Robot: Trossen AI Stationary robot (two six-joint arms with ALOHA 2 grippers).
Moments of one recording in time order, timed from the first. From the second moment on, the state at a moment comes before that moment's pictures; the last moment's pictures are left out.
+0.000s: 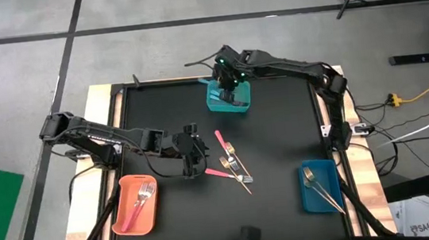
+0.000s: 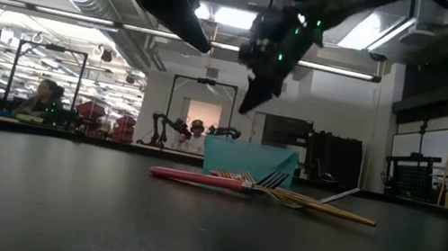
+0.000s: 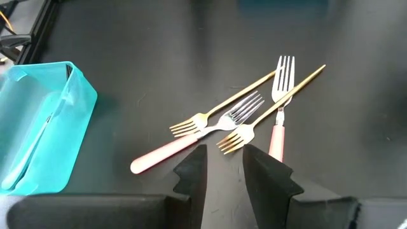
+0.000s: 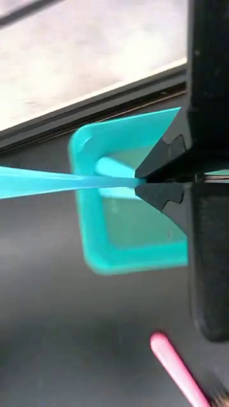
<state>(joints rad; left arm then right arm) -0.14 1.43 0.97 -0.27 -0.22 0.06 -0.52 2.00 1.74 -0.74 -0.10 -0.26</state>
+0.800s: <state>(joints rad) -0.14 1.43 0.97 -0.28 -0.22 0.05 -0.57 2.13 1.74 -0.88 -0.05 -0.07</state>
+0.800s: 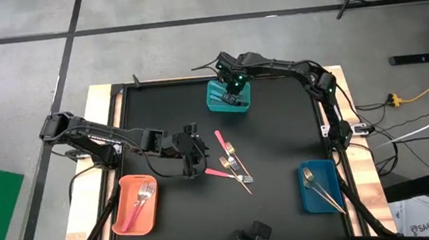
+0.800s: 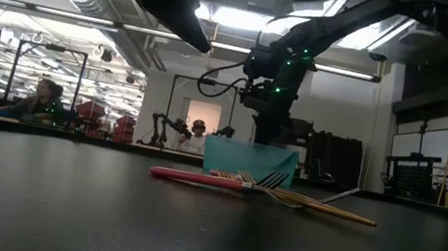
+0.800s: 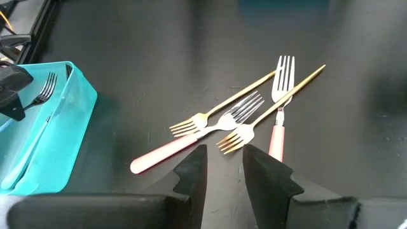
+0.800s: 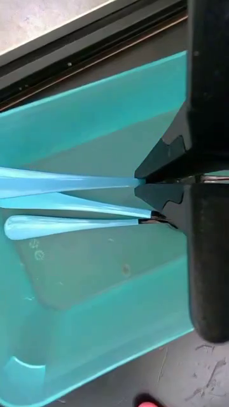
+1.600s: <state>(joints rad) -0.14 1.43 0.97 -0.28 -0.22 0.05 -0.56 2.13 1.74 -0.87 -0.04 -0.08</state>
